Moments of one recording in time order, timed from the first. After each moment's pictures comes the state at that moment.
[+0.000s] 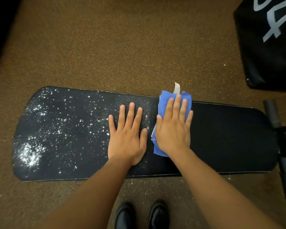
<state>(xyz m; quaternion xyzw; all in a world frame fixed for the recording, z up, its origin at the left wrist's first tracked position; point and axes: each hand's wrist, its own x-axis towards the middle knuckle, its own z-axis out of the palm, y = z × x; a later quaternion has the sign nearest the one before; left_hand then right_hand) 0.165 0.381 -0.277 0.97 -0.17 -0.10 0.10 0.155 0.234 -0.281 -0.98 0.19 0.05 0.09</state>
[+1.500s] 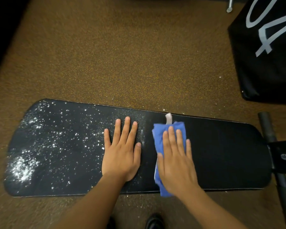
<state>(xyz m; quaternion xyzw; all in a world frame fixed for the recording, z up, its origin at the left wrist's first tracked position) 0.165 0.383 -0.280 0.97 -0.17 -0.09 0.12 0.097 0.217 -0.274 -0.99 0.06 0.06 0.05</state>
